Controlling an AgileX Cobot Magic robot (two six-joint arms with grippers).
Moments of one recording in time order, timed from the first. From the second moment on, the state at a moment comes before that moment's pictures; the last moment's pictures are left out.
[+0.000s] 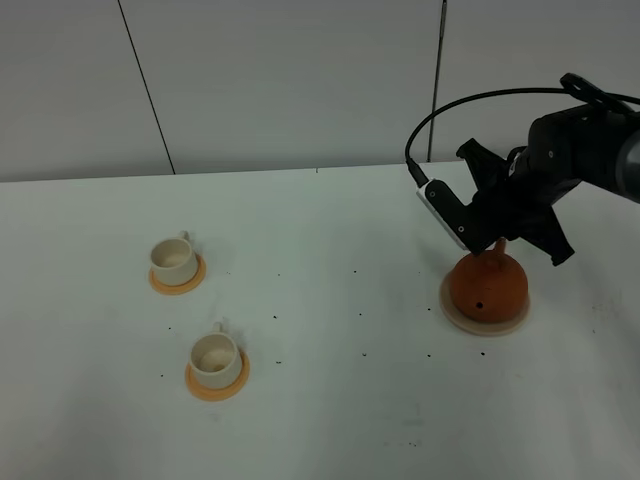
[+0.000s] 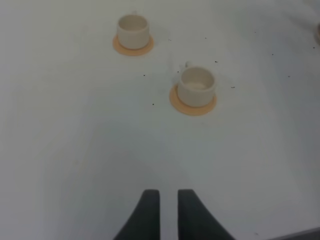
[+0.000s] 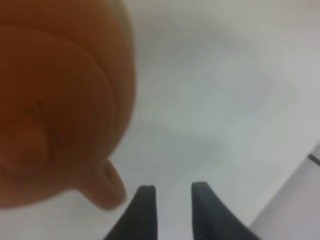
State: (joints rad) left arm -0.09 -0.01 -0.51 -0.05 1.05 0.07; right arm 0.29 2.14 -1.62 0.00 0.59 -2.00
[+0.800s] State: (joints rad) left arm -0.09 -0.01 -0.51 -0.05 1.05 0.07; right arm 0.29 2.11 -1.62 -0.23 0.68 -2.04
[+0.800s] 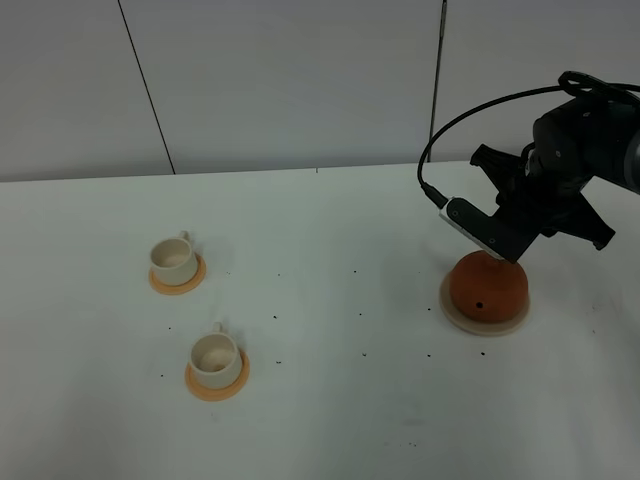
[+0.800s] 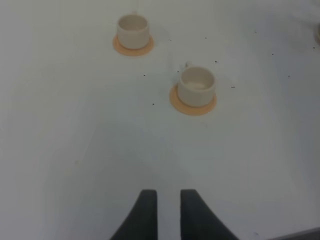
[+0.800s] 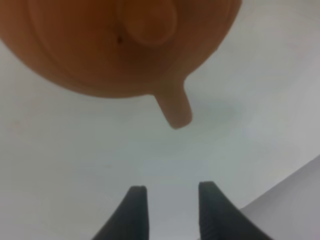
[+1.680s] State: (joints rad) left arm -0.09 -0.01 -0.51 -0.05 1.05 0.07; right arm 0.31 2.14 -1.62 -0.23 0.66 -2.04
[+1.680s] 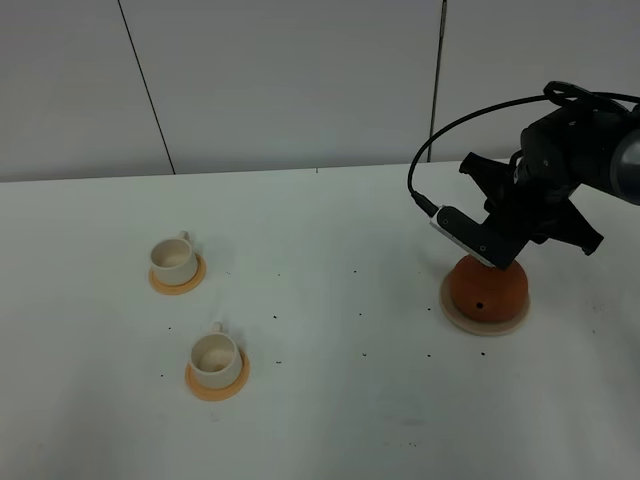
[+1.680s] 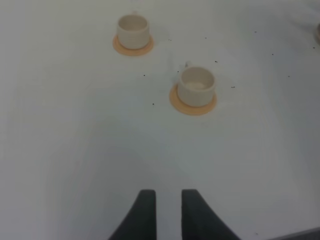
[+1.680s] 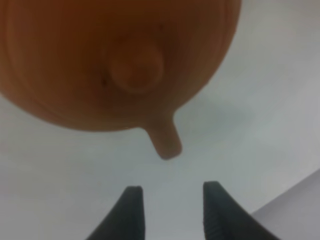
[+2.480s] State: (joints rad) left arm -0.09 -0.01 -0.51 -0.05 1.05 0.07; right arm 0.31 2.17 -1.62 -0.19 0.66 -2.04
